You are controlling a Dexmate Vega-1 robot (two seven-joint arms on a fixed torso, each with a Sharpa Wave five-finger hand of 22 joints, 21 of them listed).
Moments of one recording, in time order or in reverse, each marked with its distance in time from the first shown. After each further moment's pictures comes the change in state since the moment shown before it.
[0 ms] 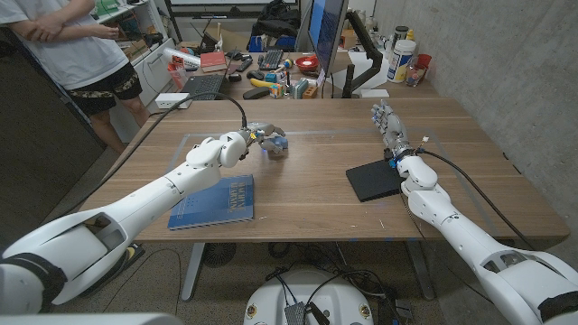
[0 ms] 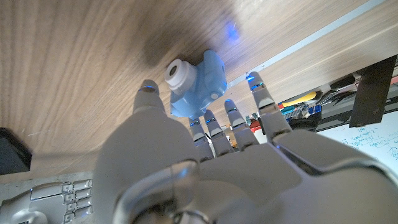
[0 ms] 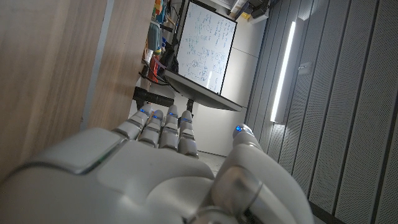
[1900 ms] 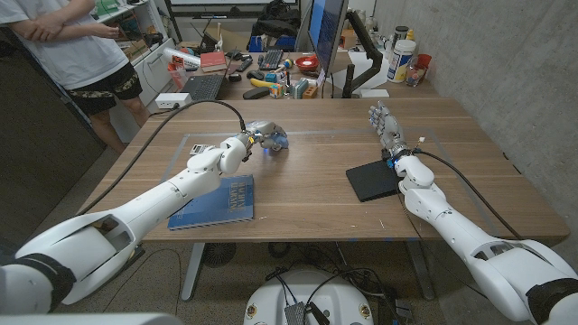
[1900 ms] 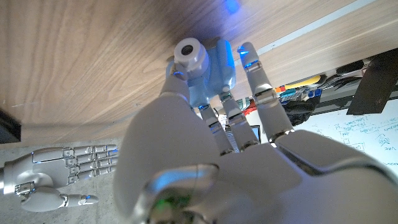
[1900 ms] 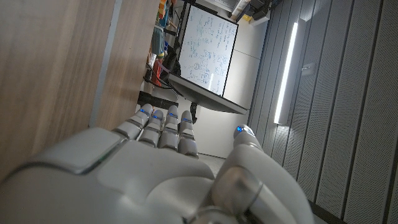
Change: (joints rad) left arm 0.005 -0.042 -0.003 0.127 -0.071 -0.114 0.236; left_hand 0.341 0.105 0.144 -0.016 -0.236 0.363 0.041 0.112 0.007 0.309 0.027 0.062 0.038 0.324 -0.014 0.069 0.023 0.411 -0.070 0.007 -0.014; right arm 0.059 0.041 -0.008 0.125 0.004 0.032 0.054; right_hand -0.004 -0.004 -0.007 -0.001 0.000 0.000 0.000 0.000 0.000 -0.004 -0.004 0.000 0.000 0.000 0.000 0.000 0.000 0.000 0.000 0.000 0.000
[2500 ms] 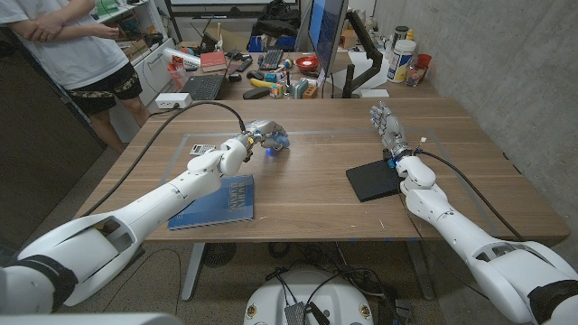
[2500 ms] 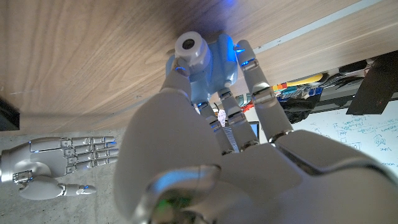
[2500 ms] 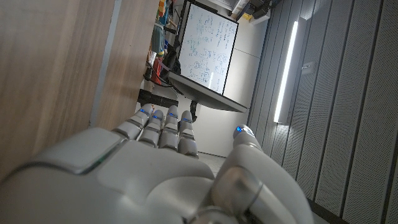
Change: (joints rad) left arm 0.010 -0.008 -0.008 0.010 -0.028 -0.015 0.032; left_hand 0.030 -0.011 0.027 -0.006 -0.008 0.032 0.025 0.020 0.000 0.062 -0.002 0.008 0.020 0.047 -0.002 0.005 0.014 0.045 -0.032 -0.015 0.000; right arm -0.010 -0.008 0.005 -0.011 0.003 0.000 -0.002; right_hand -0.004 0.004 0.000 0.000 0.004 0.000 0.000 0.000 0.000 0.000 0.000 0.000 0.000 0.000 0.000 0.000 0.000 0.000 0.000 0.000 0.000
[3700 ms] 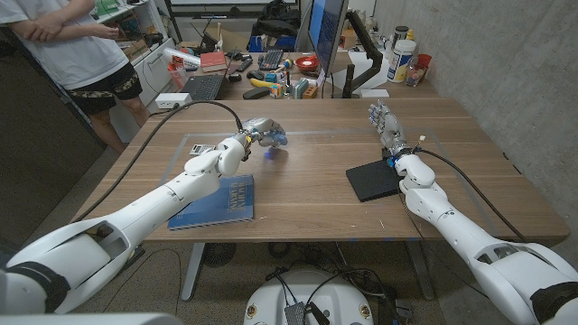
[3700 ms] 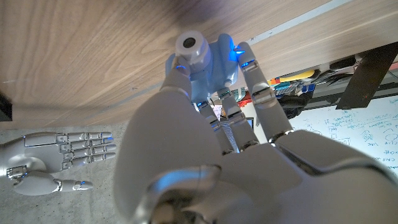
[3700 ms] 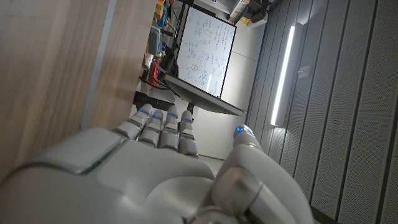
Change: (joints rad) left arm 0.037 0.031 -0.030 -0.094 -0.002 0.058 -0.009; left_hand 0.007 -0.006 0.003 -0.003 -0.004 0.017 0.003 0.002 0.000 0.005 -0.005 -0.009 0.015 0.011 -0.001 -0.007 0.014 -0.010 -0.009 -0.041 0.003; right arm -0.008 -0.010 -0.007 -0.041 -0.012 -0.013 -0.013; right_hand 0.000 0.000 0.000 0.000 0.000 -0.004 -0.004 0.000 0.000 0.000 0.000 0.000 0.000 0.000 0.000 0.000 0.000 0.000 0.000 0.000 0.000
